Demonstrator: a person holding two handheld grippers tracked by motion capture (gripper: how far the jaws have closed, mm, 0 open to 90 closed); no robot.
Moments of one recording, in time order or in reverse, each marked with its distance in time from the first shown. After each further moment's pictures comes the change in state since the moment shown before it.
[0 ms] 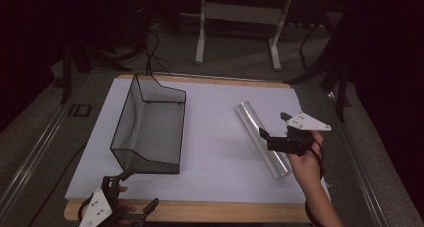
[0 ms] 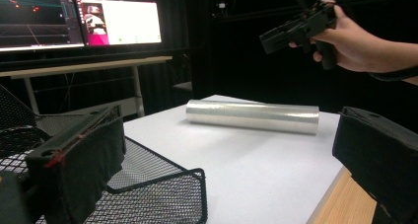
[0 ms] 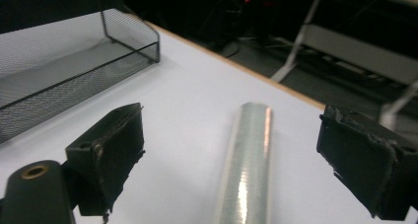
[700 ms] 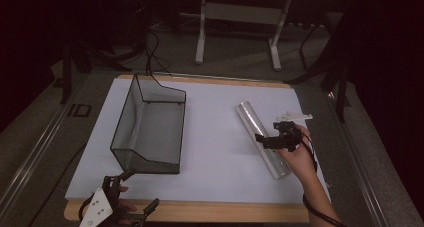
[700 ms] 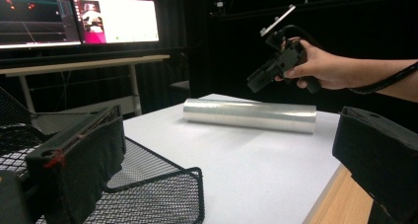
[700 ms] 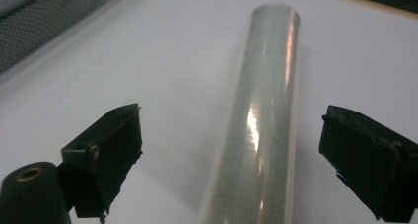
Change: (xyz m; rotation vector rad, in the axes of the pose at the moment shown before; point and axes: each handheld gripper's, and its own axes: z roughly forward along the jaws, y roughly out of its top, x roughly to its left) left arm 0.000 -0.001 0.001 0.001 -0.010 -0.009; right arm -0.030 -0.042 0.057 0.273 0.072 0.150
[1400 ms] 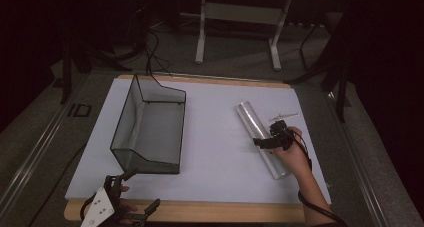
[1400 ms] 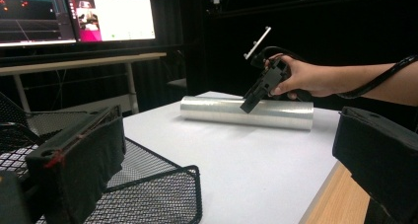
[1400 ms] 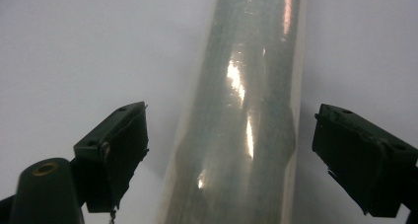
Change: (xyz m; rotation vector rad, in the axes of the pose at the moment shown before) left arm 0.000 -0.001 0.002 0.010 -0.012 0.004; right arm -0.018 -0.013 0.042 0.200 -0.011 0.059
